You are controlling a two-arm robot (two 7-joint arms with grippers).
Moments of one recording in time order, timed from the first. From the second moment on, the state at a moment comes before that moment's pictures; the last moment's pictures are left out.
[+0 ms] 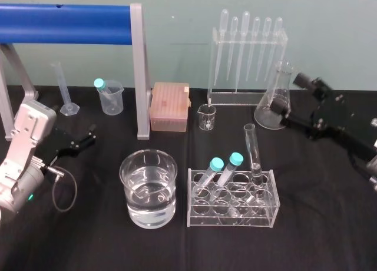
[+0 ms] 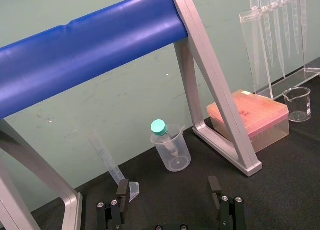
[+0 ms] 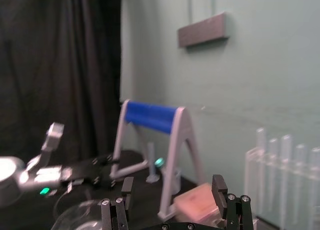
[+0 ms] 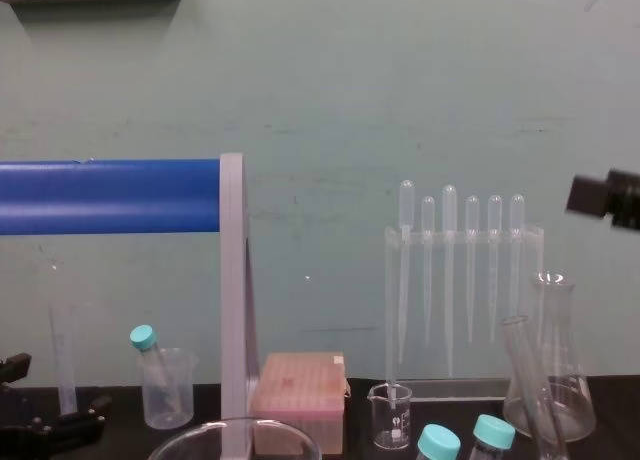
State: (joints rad) left arm -0.20 0.60 0.45 -1.41 -0.25 -0.12 0.03; right arm 0.13 0.68 -0.25 -1.66 0.78 -0.12 0.65
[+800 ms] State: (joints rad) left arm -0.20 0.60 0.45 -1.41 -0.25 -0.12 0.03; right arm 0.25 0.67 -0.40 -1.55 0.64 -0.02 0.67
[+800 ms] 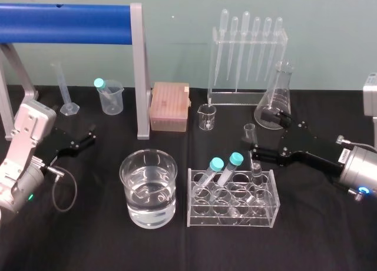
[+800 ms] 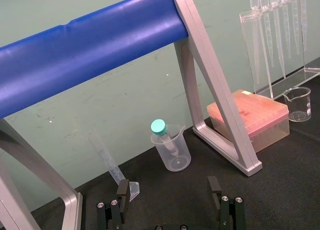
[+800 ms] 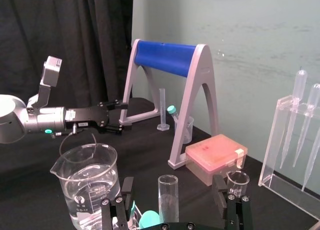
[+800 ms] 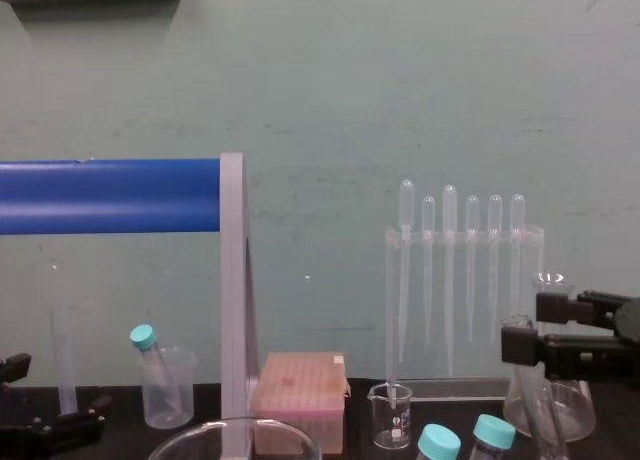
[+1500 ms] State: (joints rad) left arm -0.20 0.60 0.45 -1.41 -0.25 -0.12 0.03; right arm 0.28 0.64 -0.44 -1.51 0.61 0.00 0.67
